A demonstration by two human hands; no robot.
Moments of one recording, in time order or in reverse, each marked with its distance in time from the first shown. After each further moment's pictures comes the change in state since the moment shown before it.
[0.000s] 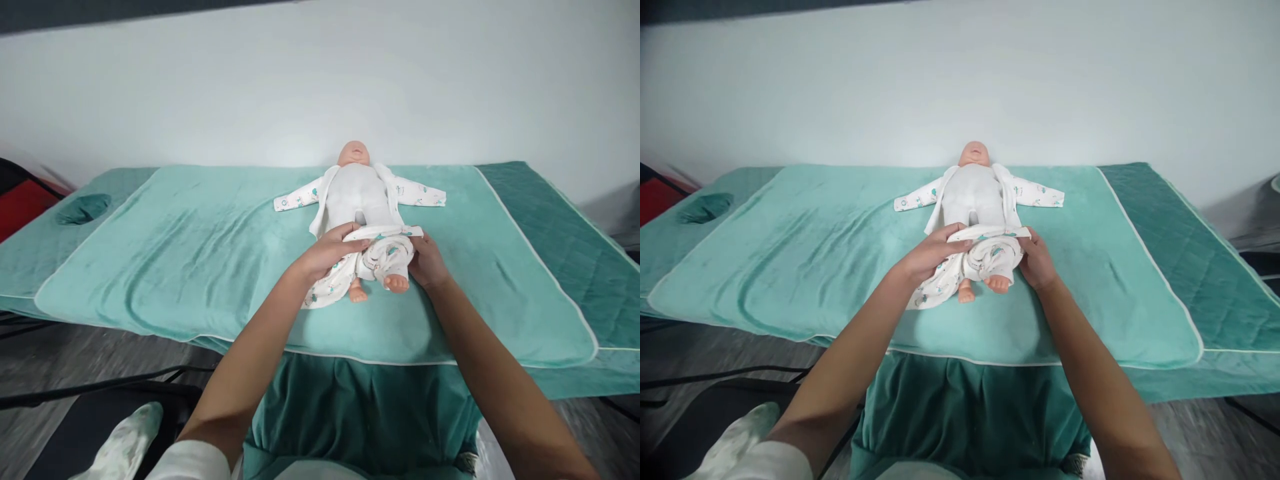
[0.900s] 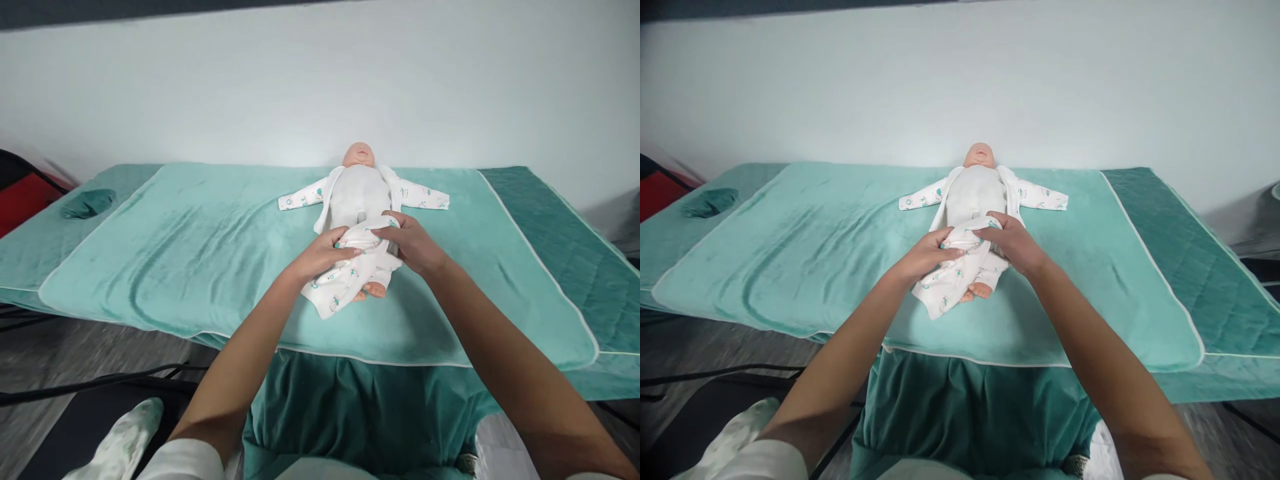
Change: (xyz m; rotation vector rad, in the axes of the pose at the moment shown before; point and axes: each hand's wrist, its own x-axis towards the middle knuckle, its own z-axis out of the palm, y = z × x) left_hand -0.012 -0.014 -0.022 0.084 -0.002 0.084; right_hand -0.001 -0.073 0.073 -0.168 -0.322 0.180
